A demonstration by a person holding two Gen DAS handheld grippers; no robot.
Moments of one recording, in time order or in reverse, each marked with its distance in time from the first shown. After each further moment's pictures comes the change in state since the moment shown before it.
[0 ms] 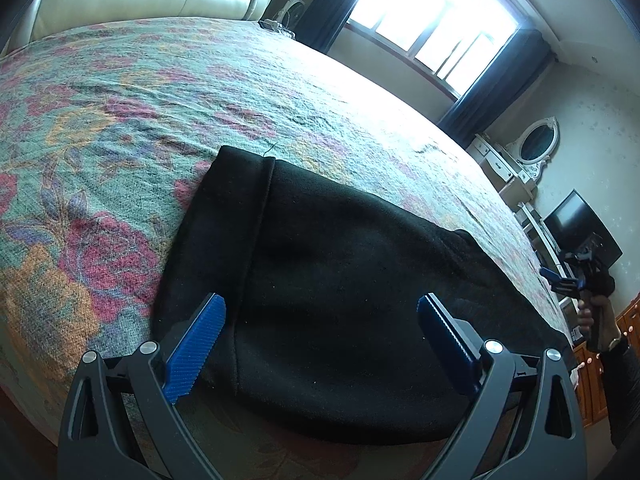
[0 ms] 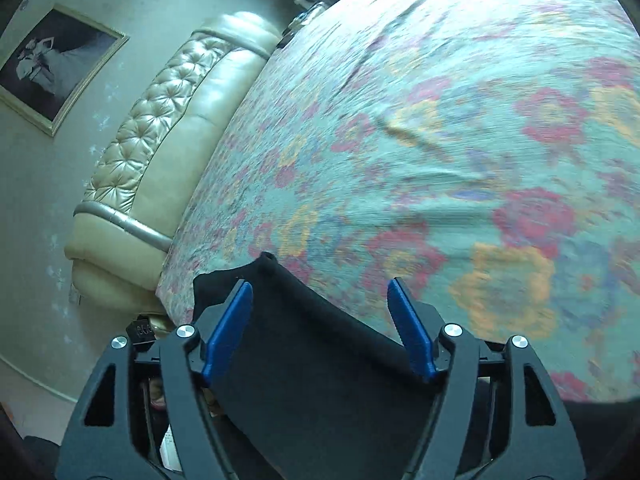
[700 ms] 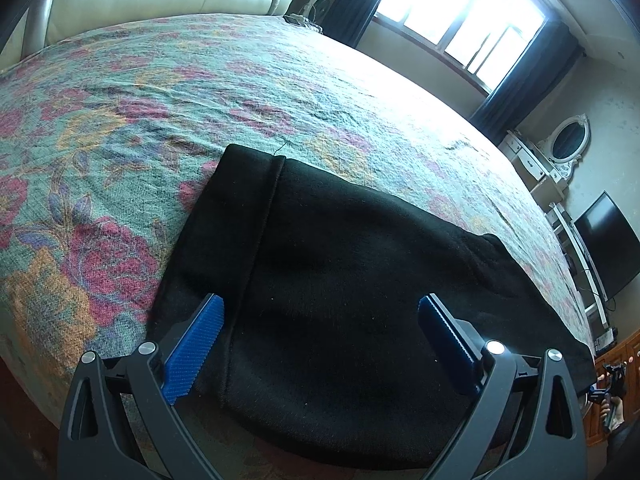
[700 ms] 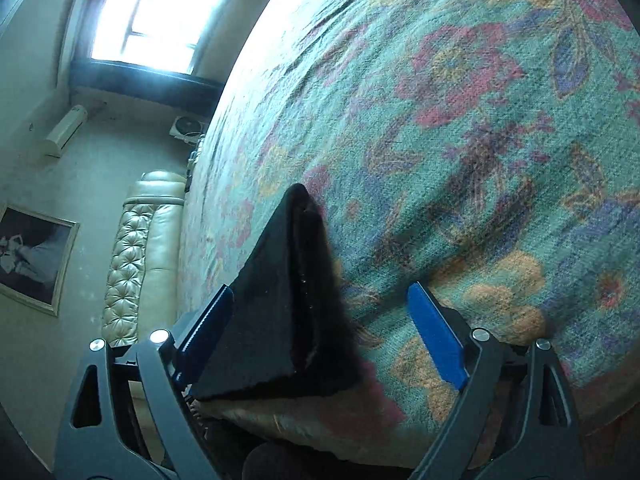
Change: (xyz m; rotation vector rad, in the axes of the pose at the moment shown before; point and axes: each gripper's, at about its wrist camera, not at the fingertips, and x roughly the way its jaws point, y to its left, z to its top) left arm 0.019 -0.013 0.012 -0.028 0.019 0.130; right arm -0.280 -0.292 -0.166 0.509 -0.284 -0.011
